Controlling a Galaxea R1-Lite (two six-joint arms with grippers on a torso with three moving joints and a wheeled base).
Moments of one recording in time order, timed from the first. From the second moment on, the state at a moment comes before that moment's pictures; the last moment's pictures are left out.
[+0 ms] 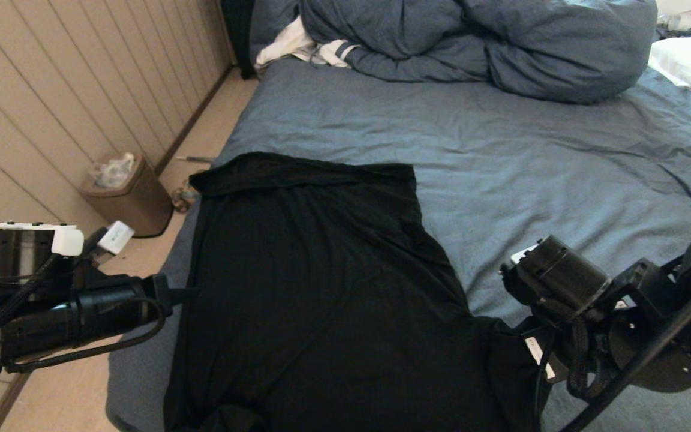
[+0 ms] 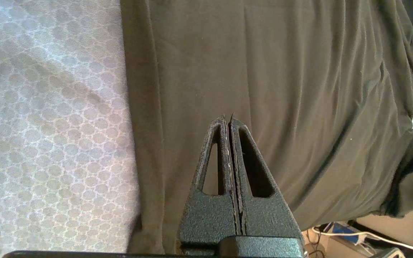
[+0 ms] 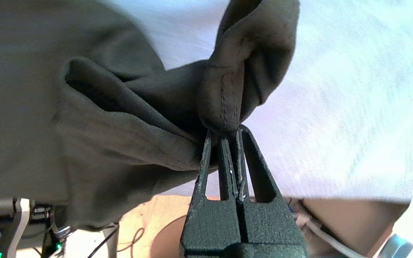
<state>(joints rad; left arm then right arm) -0.13 1.57 -0.56 -0.49 -0.41 -0.40 0.63 1.58 -1.00 0.60 -0.65 0.32</state>
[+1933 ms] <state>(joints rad) -0.18 1.38 -0.38 -0.47 -0.40 -0.41 0.36 1.41 -1.02 0.47 -0.45 0.22</state>
